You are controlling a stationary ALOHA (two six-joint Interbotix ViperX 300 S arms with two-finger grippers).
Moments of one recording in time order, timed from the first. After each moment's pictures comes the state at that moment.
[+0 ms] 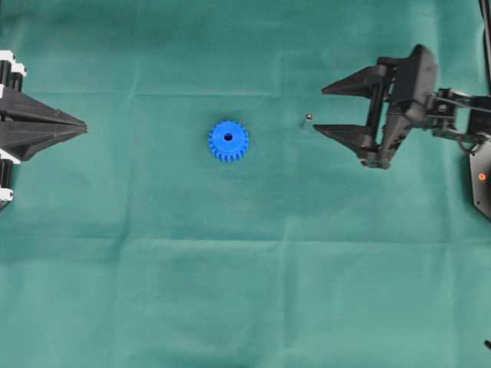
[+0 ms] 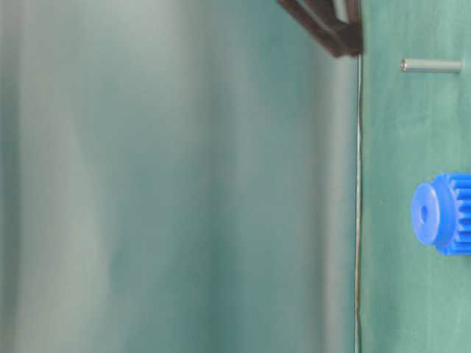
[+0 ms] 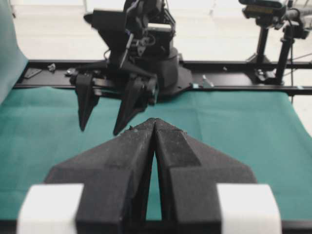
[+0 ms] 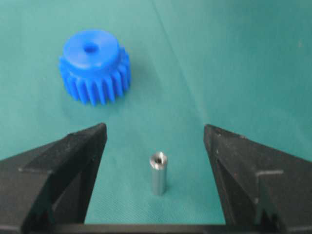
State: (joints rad) left arm 0.00 -0.96 1.17 0.01 -0.25 0.00; right arm -0.24 -0.12 1.16 0.02 -0.65 -0.02
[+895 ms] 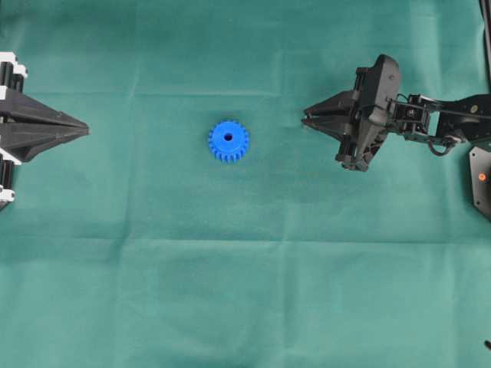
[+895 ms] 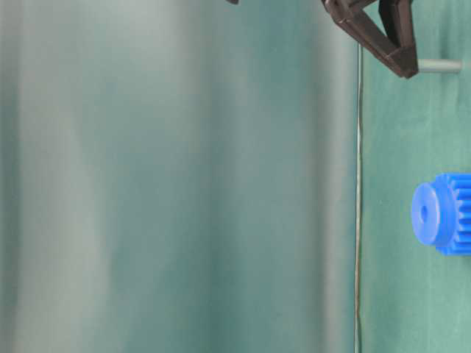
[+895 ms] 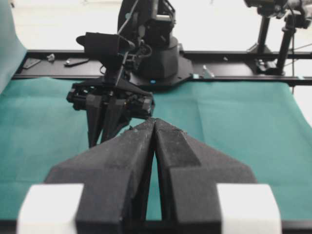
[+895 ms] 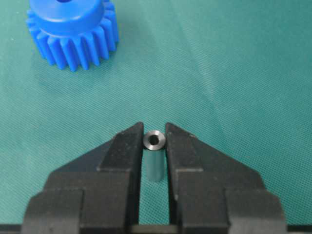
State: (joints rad) left arm 0.00 -0.97 1.17 0.01 -0.23 0.00; right arm -0.24 0.06 1.11 0.03 -0.71 -0.02
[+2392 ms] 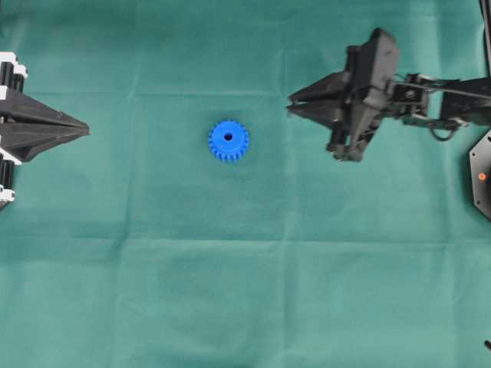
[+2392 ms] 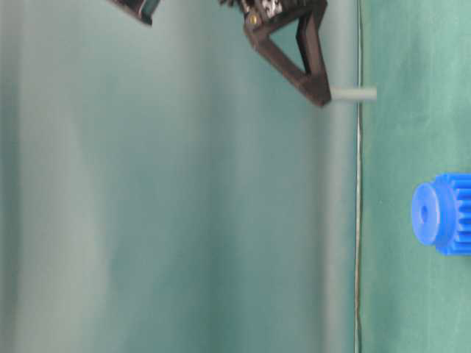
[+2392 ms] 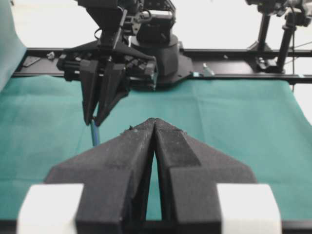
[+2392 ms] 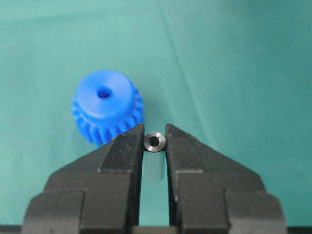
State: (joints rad) left arm 0.00 -0.96 1.17 0.01 -0.22 0.00; right arm -0.20 -0.15 0.95 0.02 -0.35 -0.02
